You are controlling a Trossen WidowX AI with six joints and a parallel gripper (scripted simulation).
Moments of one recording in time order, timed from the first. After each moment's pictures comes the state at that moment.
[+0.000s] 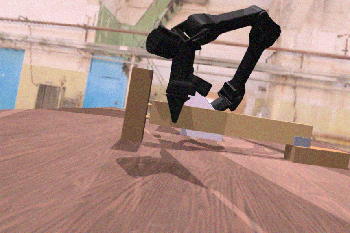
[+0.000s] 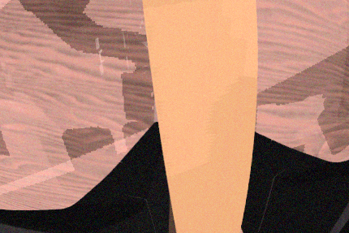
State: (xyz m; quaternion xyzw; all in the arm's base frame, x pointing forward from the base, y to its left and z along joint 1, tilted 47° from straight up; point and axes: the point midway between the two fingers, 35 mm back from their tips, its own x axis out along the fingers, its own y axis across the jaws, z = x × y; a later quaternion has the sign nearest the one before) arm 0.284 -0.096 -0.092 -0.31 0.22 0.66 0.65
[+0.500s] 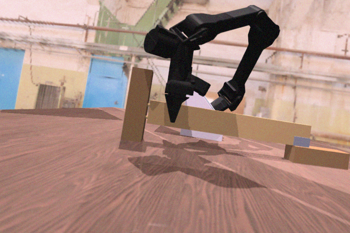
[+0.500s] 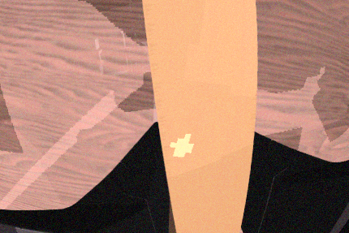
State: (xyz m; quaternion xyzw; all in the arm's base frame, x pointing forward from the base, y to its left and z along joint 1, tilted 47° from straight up) arm 0.285 -0.099 -0.095 -0.31 0.22 0.66 0.65
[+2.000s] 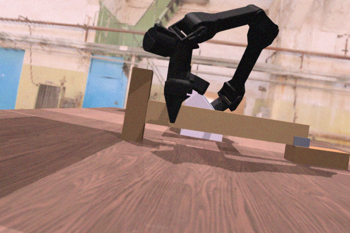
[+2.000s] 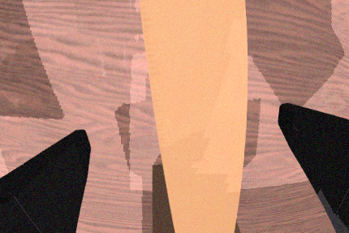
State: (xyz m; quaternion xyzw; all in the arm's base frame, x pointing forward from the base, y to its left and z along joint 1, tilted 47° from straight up) arm 0.286 -0.103 -0.094 -0.31 0.22 0.66 0.65
